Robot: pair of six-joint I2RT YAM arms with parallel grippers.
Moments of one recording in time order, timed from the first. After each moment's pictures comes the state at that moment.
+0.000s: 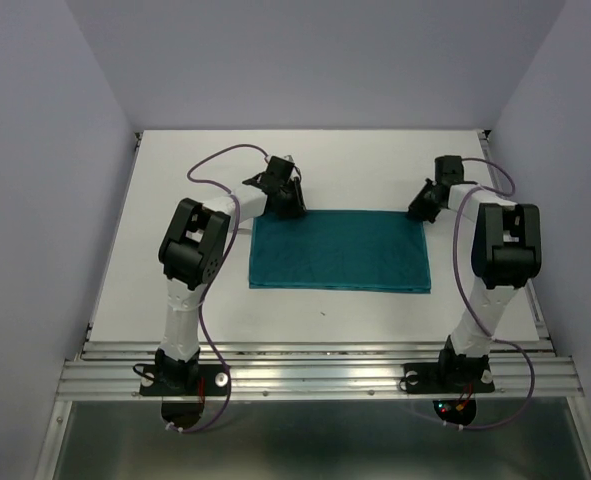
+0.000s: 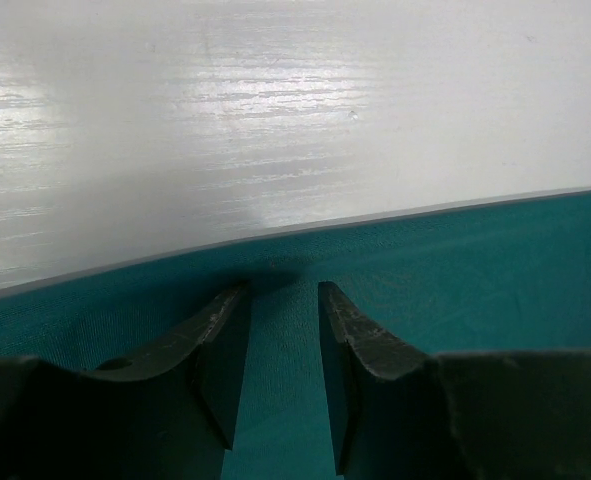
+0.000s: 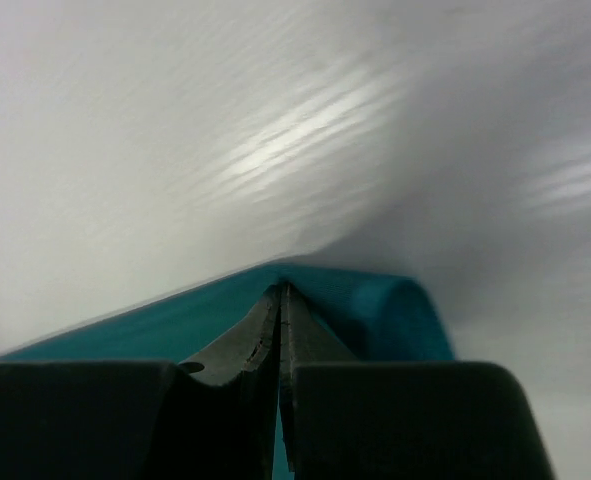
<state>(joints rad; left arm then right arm) -0.48 2.13 1.50 -0.25 0.10 -0.62 0.00 1.98 1.32 -0.34 -0.10 0.64</state>
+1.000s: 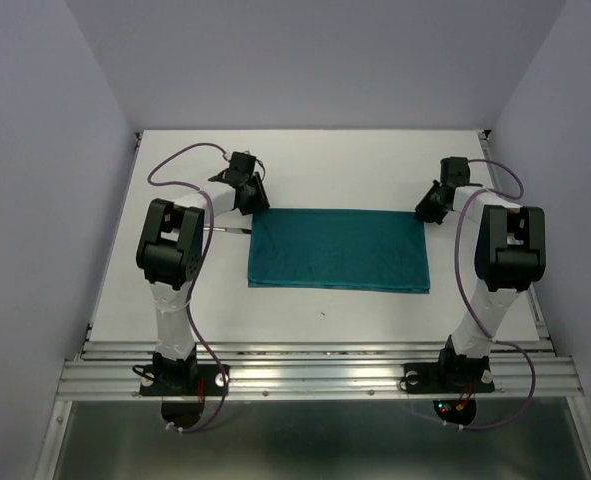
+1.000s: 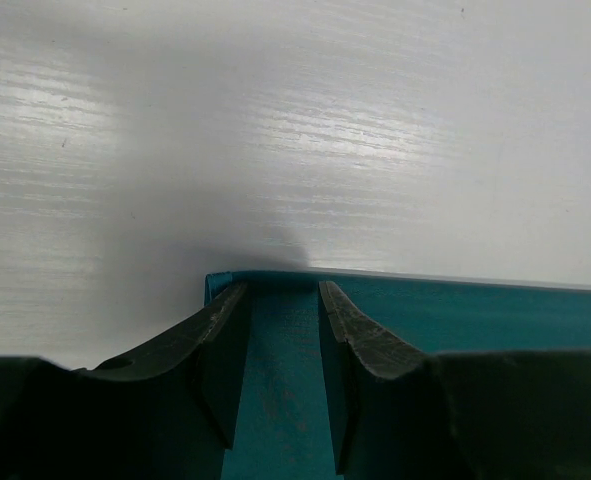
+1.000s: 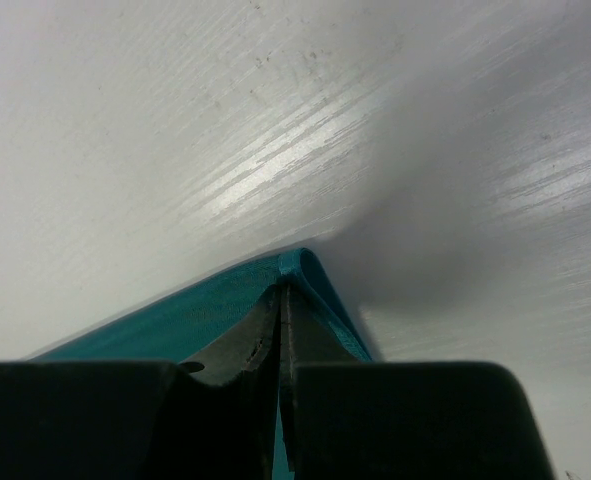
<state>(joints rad) -0.30 2.05 1.40 -0.27 0.00 -0.56 -0.08 1.94 1.26 -0.33 -0.02 0.61</state>
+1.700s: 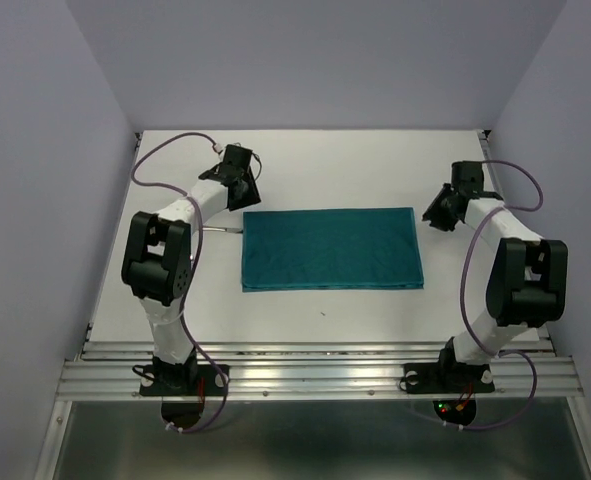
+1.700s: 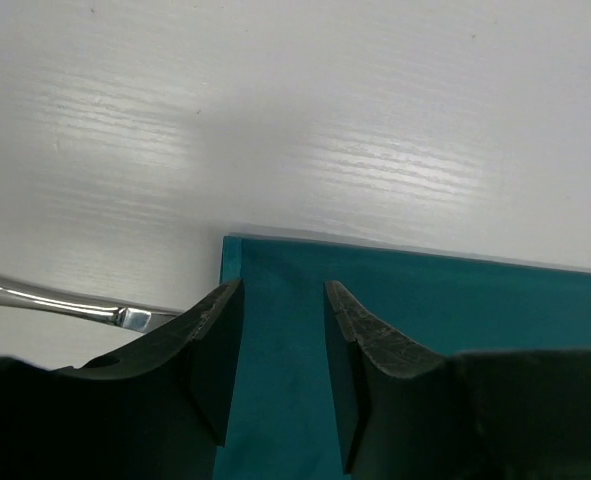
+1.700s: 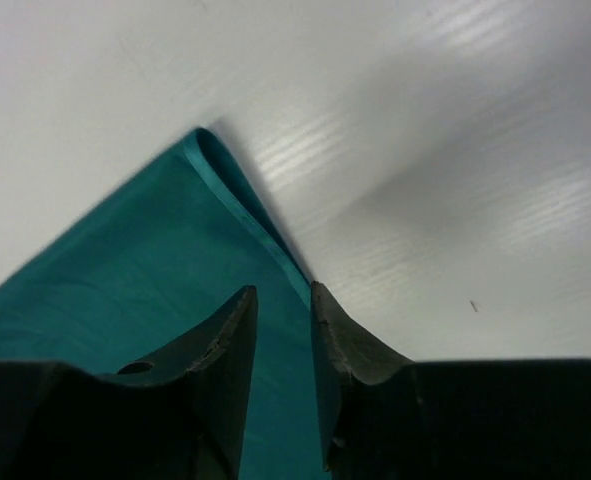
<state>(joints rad) -0.31 1.90 1.39 -0.40 -0.15 -0.53 -0.08 1.67 1.13 -0.42 0.02 0.59</state>
